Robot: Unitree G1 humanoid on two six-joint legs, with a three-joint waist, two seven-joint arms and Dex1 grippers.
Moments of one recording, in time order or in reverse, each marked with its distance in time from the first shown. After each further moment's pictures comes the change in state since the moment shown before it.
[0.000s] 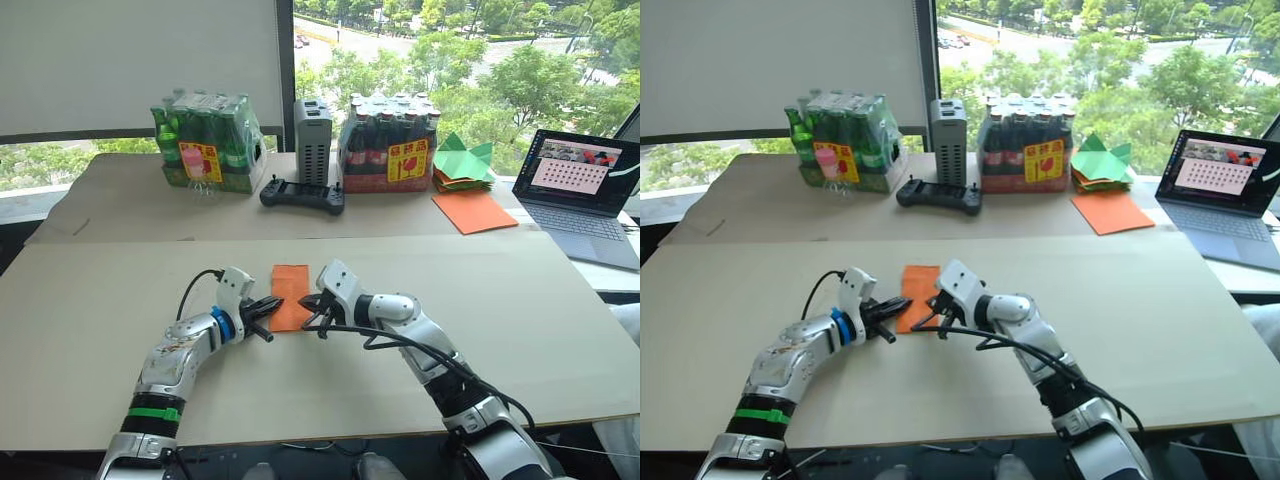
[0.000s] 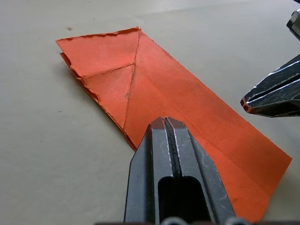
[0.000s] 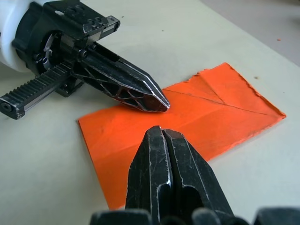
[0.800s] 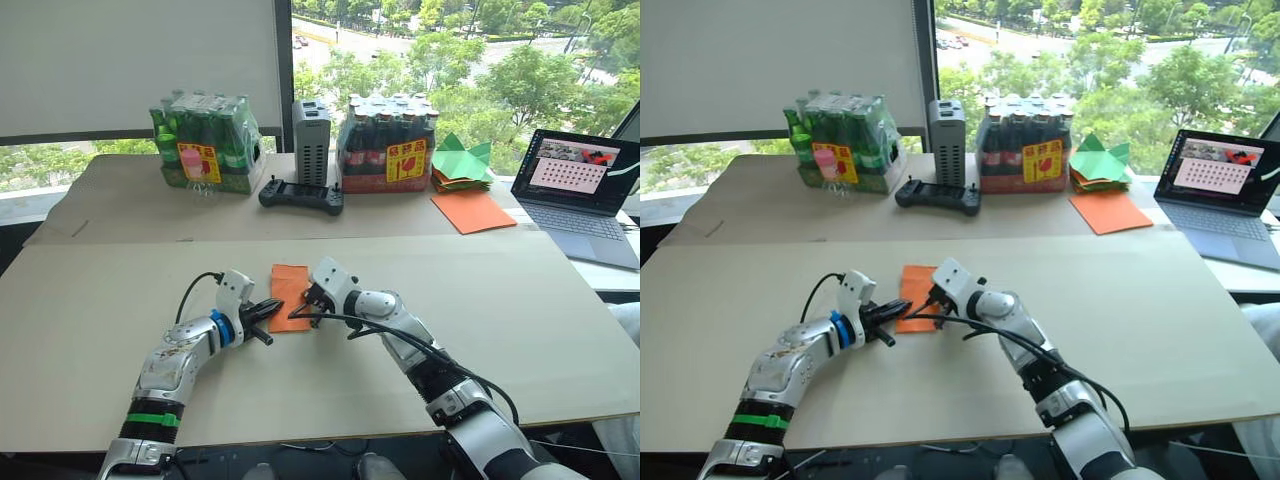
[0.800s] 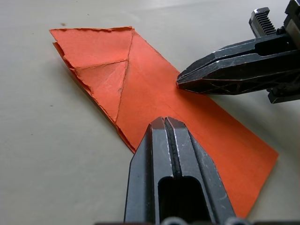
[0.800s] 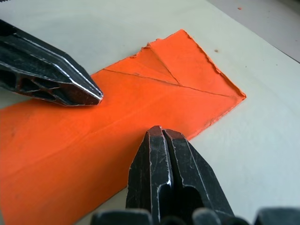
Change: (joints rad) left arm 0.034 0.001 0.016 -0.048 0.005 0.024 0.001; right arm -0.136 0.082 0.000 0.290 -0.088 -0.055 -0.194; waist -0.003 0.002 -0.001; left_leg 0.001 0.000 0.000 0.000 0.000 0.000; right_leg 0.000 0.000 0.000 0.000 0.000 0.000
